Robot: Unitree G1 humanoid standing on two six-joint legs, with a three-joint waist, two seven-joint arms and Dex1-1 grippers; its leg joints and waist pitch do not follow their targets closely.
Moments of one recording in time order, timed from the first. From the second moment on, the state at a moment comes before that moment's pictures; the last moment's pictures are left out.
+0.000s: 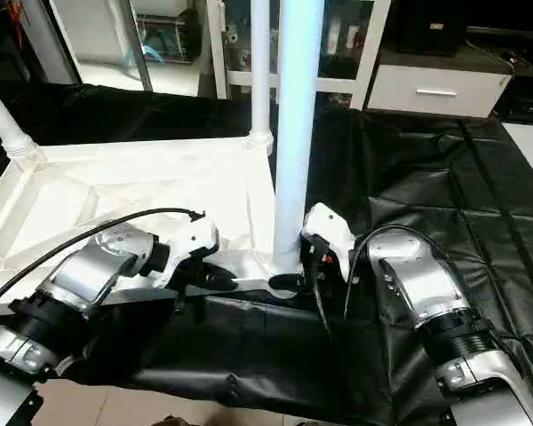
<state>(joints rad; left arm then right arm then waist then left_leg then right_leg) -0.60 0.37 -0.40 0.43 0.00 0.32 -1.23 -0.51 -0.52 0.27 0.40 0.16 0.21 1.19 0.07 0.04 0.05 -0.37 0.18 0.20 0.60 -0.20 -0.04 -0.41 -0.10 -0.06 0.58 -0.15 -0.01</state>
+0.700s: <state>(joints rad) -0.60 0.37 -0.39 0.42 0.01 0.35 -1.20 -0.51 -0.50 0.27 0.42 0.15 0.23 1.17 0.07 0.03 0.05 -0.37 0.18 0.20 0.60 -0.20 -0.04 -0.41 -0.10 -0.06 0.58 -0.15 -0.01</state>
